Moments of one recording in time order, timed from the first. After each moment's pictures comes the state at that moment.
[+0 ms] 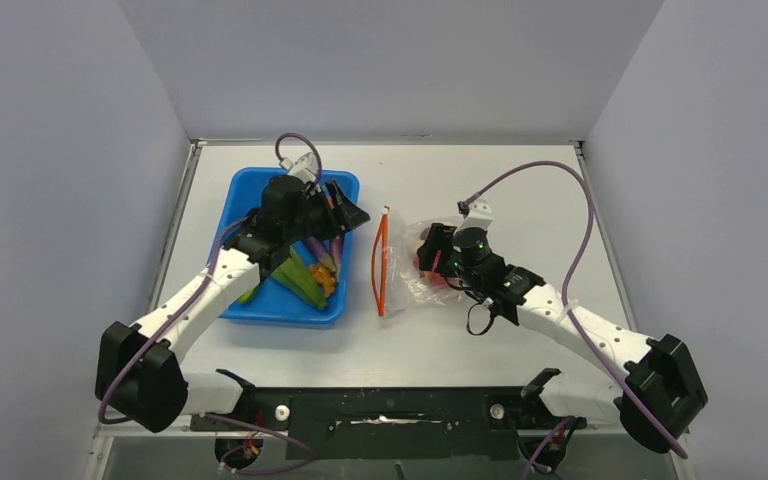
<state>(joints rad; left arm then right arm) -0.44 1.32 1.00 -0.16 0.21 -0.78 0.68 1.18 0.74 -0.11 0.27 0.59</state>
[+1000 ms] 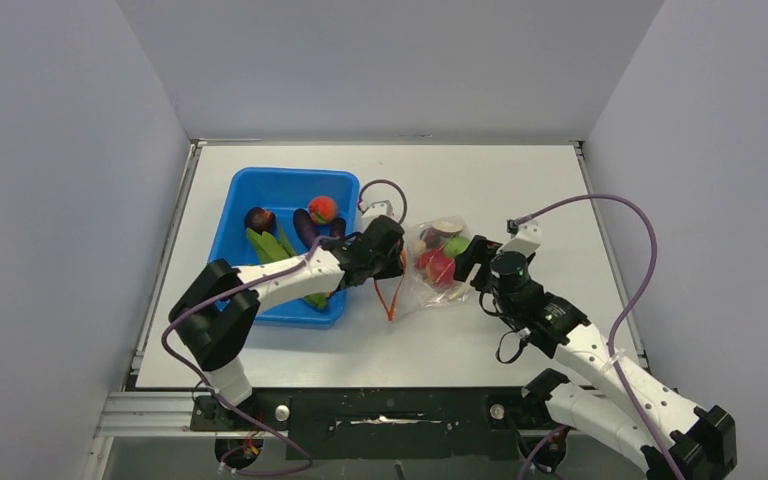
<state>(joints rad) -0.82 1.72 1.13 -0.25 -0.23 -0.85 0.64 0.82 0.61 -0.30 0.44 0.64</state>
